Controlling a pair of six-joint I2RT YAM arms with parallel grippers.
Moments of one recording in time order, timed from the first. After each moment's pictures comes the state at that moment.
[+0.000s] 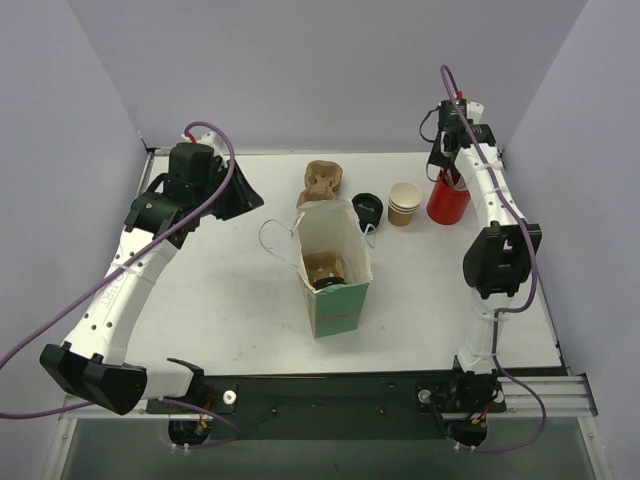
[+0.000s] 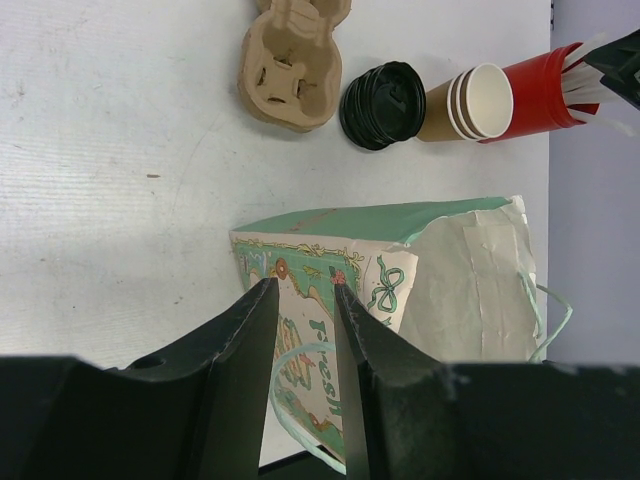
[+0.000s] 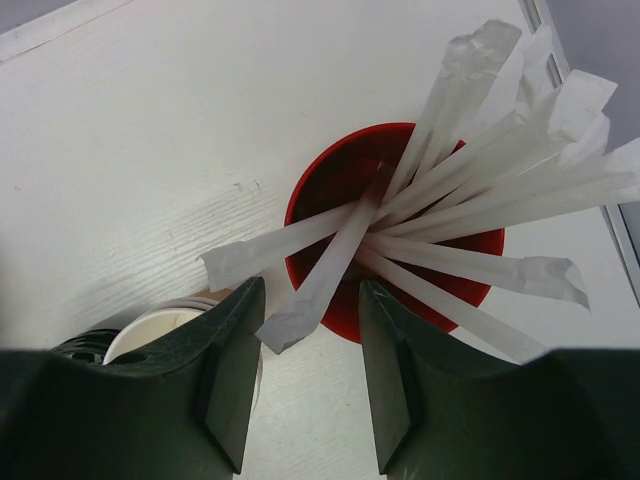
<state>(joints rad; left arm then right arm) -0.36 1.31 1.52 -0.82 0.08 -0.65 0.09 2.07 2.08 -0.86 0.39 0.34</state>
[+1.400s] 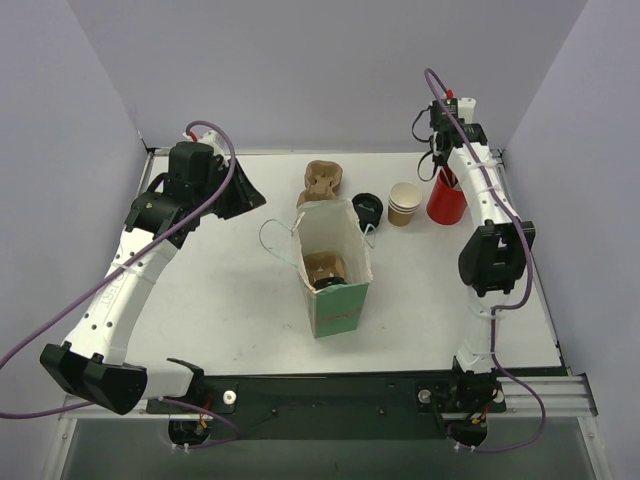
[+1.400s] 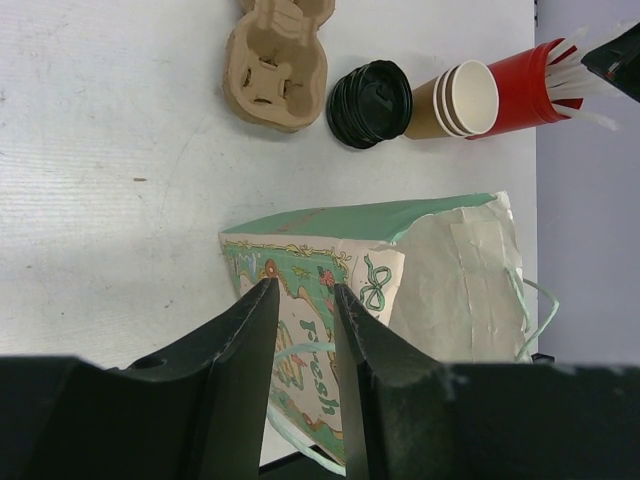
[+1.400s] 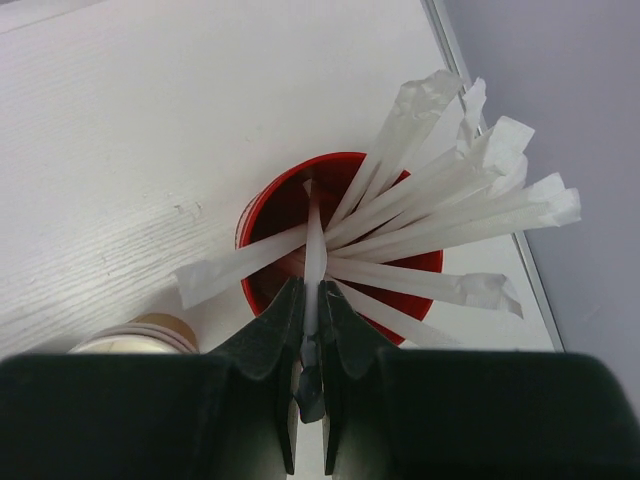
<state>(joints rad) -0.36 1.31 1.52 -0.80 0.10 -0.65 0.12 2.12 2.12 -0.86 0.55 0.21</state>
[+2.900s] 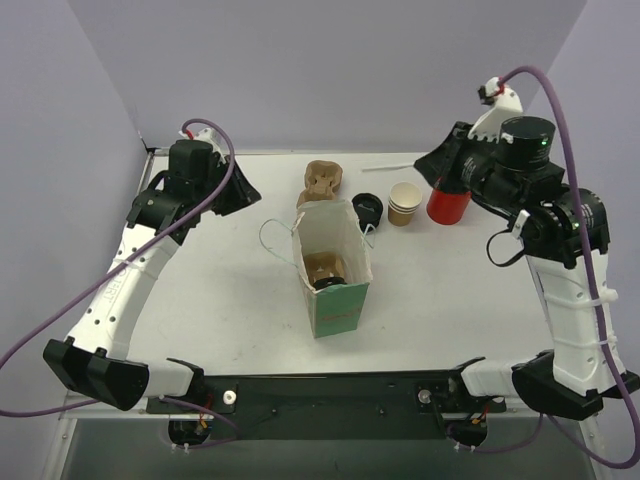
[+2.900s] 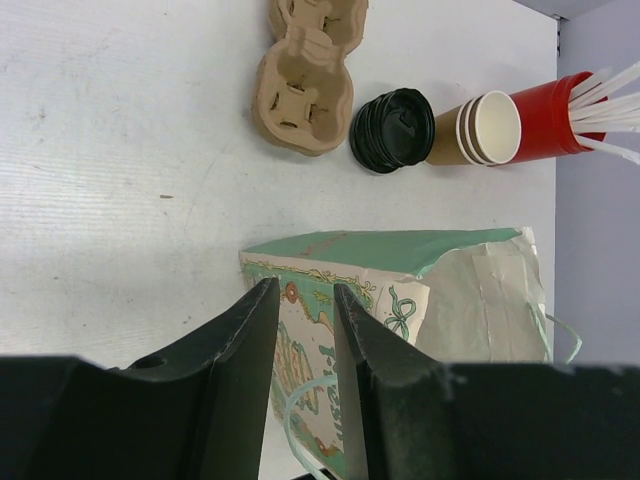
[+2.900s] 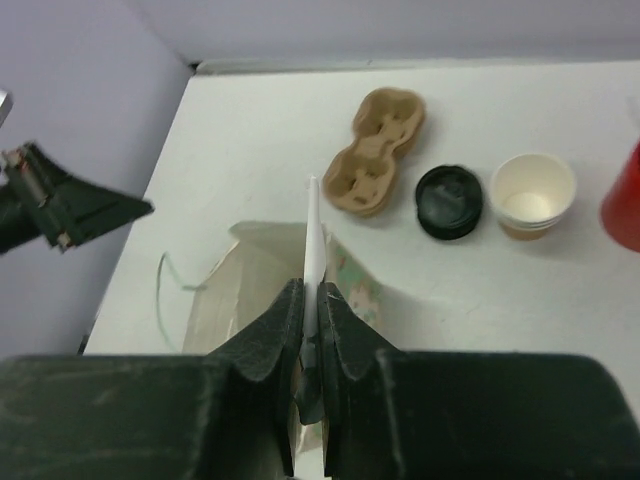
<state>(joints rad) -0.34 1.33 1.52 -0.78 0.07 -0.64 0.39 1.31 2.03 -1.02 -0.01 0.39</state>
